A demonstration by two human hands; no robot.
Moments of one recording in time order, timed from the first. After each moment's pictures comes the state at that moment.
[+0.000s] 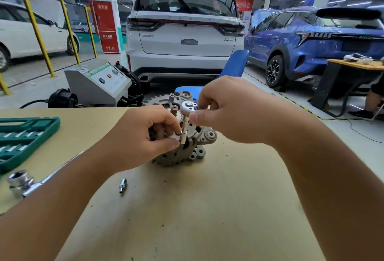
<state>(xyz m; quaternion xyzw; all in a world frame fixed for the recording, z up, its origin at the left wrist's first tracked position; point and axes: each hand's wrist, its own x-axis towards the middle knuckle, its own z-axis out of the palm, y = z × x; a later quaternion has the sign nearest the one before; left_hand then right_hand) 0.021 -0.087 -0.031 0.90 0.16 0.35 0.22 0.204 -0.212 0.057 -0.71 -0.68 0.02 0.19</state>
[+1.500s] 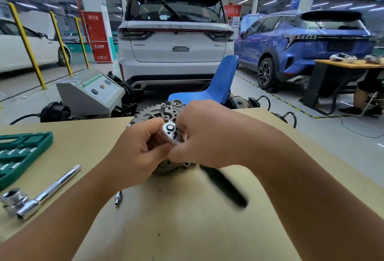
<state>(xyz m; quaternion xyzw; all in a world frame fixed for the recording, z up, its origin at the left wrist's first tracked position) 0.035 -0.096 -0.041 0.85 0.12 0.40 0.33 0.173 -0.223 0.056 -0.71 -0.70 0.01 0.12</state>
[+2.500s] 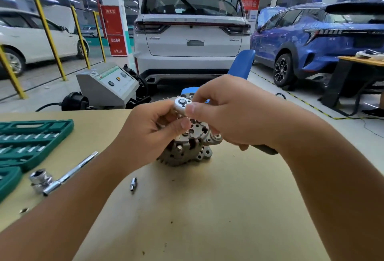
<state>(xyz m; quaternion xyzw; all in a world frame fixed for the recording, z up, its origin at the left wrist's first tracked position) 0.030 -0.098 -0.026 0.85 0.11 0.44 0.28 0.188 -0.222 0.069 -0.67 -0.69 0.10 0.24</state>
